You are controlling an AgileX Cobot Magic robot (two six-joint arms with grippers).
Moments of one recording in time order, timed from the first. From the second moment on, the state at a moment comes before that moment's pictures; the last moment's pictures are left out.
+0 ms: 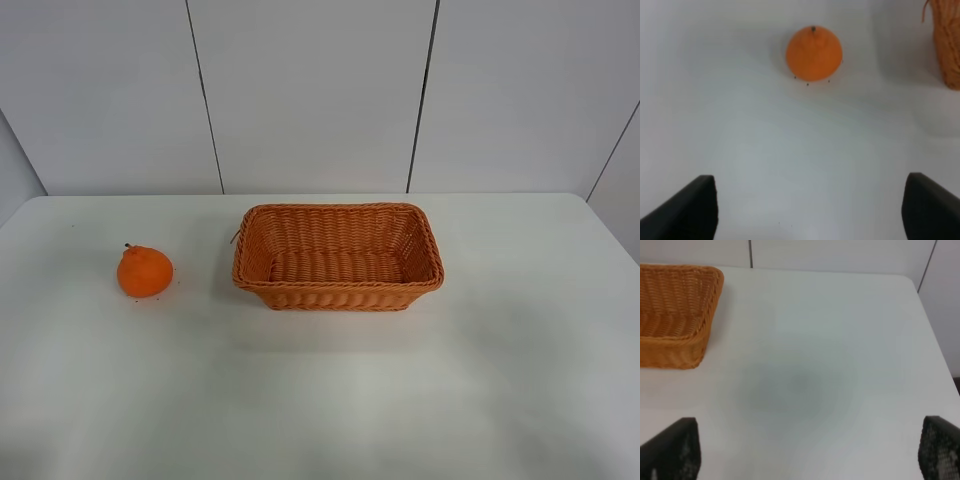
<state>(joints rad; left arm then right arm) 0.03 0.72 -0.87 0.03 0.97 0.06 0.00 -0.01 -0.50 0.01 1.03 -0.01</state>
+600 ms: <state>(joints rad) 0.03 1.67 -1.47 0.00 1.06 0.06 0.00 -0.01 -0.50 0.01 1.03 -0.01</state>
